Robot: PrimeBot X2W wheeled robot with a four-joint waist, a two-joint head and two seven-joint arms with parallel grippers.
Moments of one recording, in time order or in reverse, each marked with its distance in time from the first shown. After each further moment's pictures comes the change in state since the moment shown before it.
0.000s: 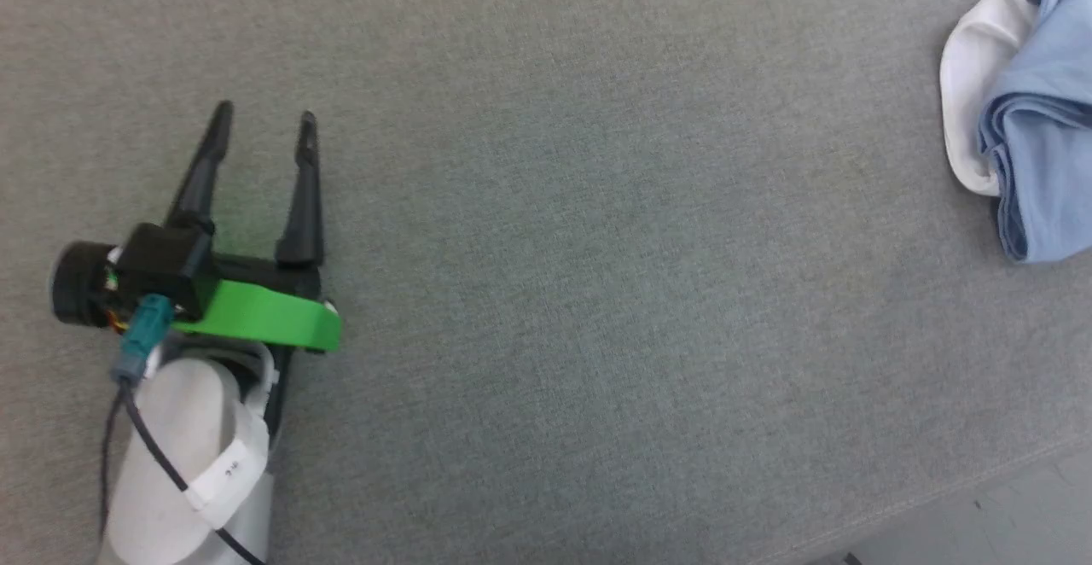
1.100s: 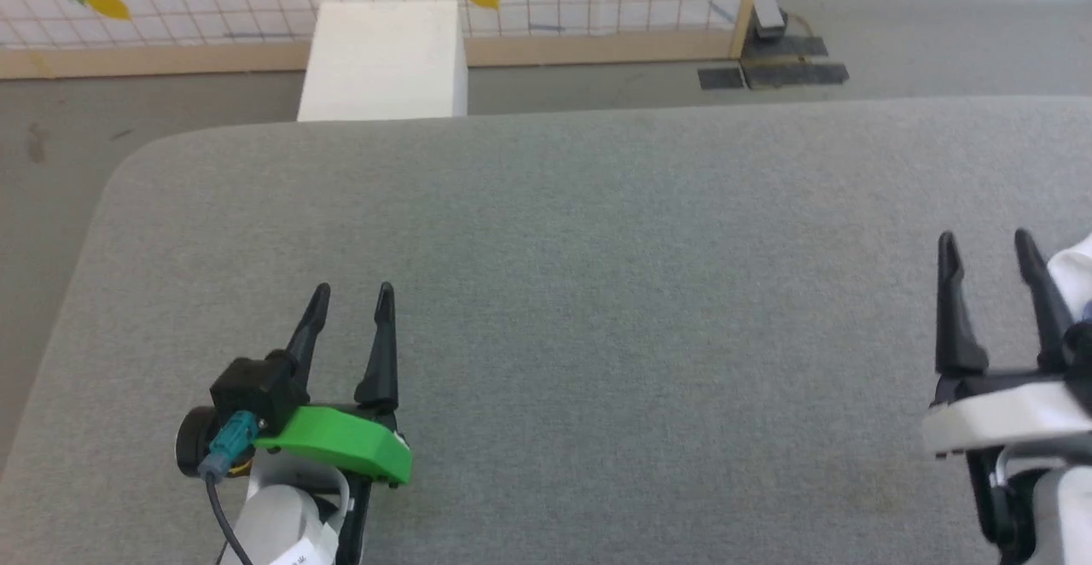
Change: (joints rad) left arm 0.206 -0.128 -0.023 0.145 -0.114 -0.001 -0.015; right arm 0.741 0.346 0.160 -0.663 0.482 0.000 -0.271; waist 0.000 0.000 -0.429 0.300
